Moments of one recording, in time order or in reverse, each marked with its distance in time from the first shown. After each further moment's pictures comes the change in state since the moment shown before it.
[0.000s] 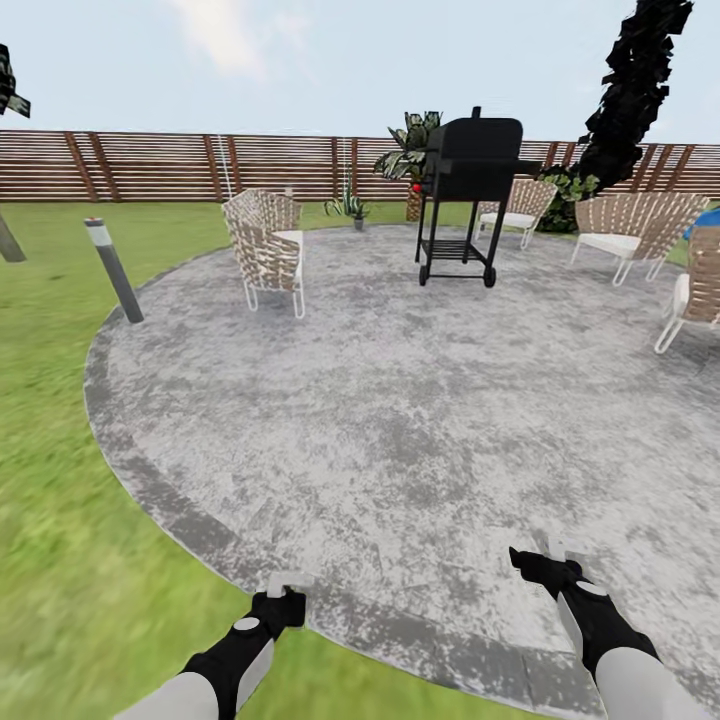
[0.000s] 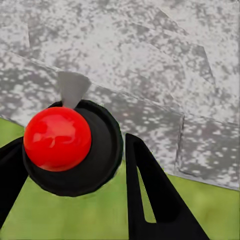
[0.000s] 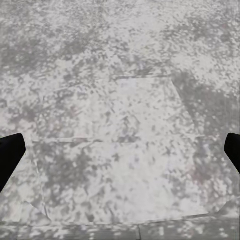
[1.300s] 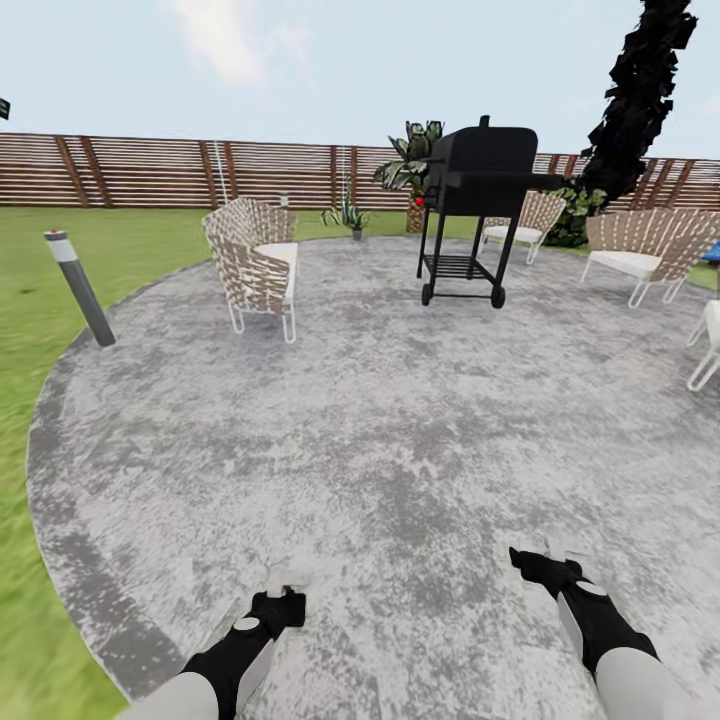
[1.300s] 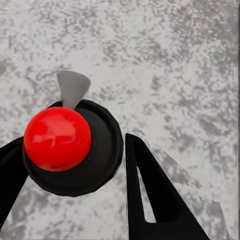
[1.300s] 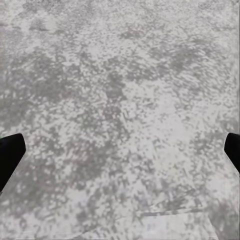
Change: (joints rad) left arm 0.000 0.000 0.000 0.000 0.000 0.000 0.000; right arm 0.000 0.000 0.000 -0.001 0.000 0.000 0.000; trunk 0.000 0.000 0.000
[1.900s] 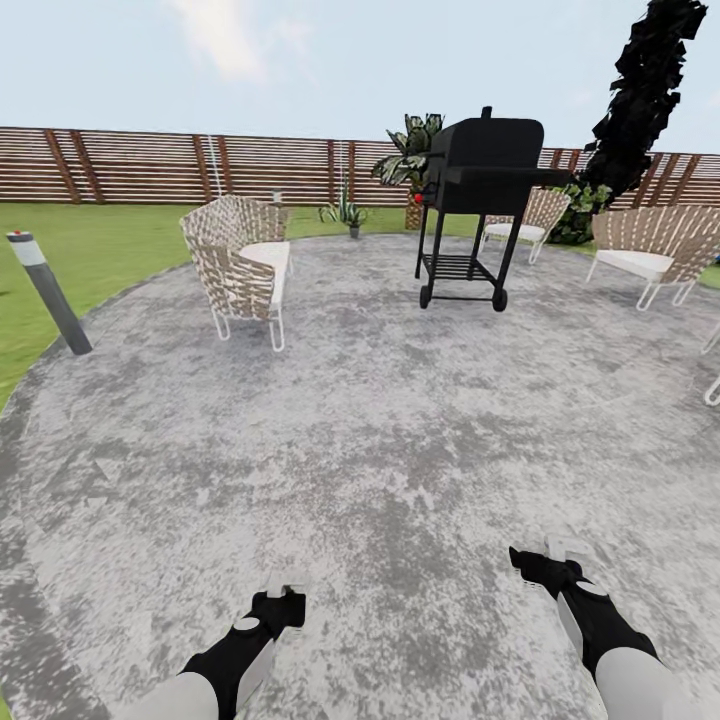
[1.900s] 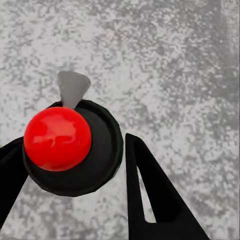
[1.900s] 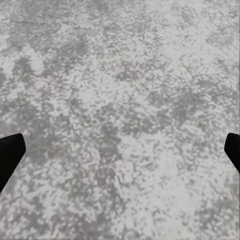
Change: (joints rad) left arm 0.000 0.000 0.000 0.000 0.000 0.000 0.000; right arm 0.000 0.000 0.000 0.000 0.000 0.000 0.000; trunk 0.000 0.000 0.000
